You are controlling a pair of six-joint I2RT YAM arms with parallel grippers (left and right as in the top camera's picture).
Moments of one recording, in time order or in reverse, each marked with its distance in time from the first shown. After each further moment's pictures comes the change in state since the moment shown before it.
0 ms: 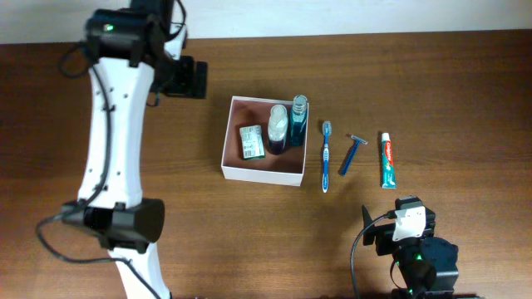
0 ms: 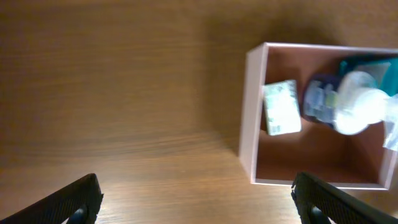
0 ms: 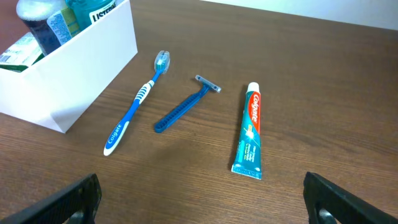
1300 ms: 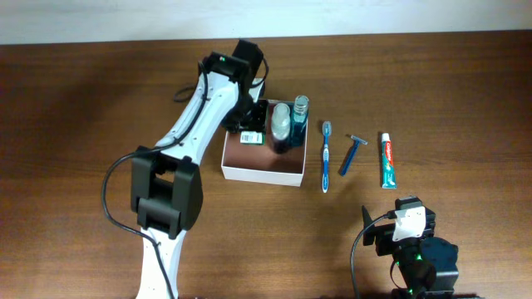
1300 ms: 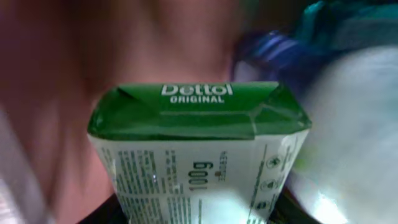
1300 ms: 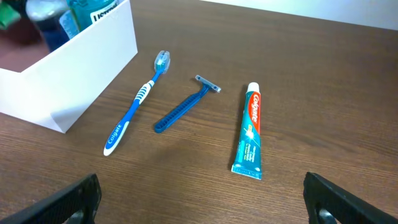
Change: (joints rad) left arm -0.234 0.192 -0.469 0.427 0.226 -0.166; right arm 0.000 0.000 0.000 -0.002 0.000 0.000
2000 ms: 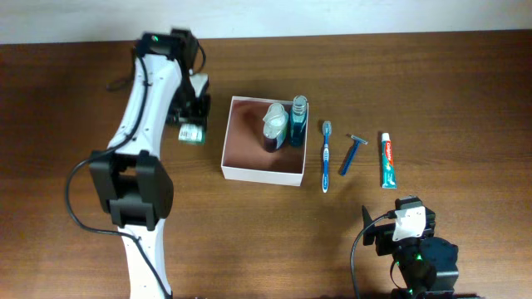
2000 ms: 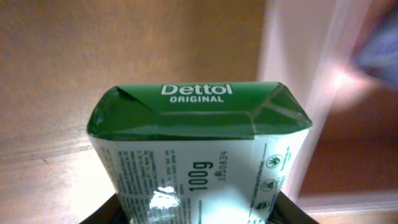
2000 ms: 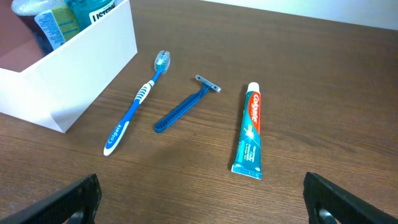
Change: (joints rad) left arm 0.240 0.002 0.206 -0.356 -0.113 0.246; right arm 0.000 0.000 0.000 0.000 0.000 0.000
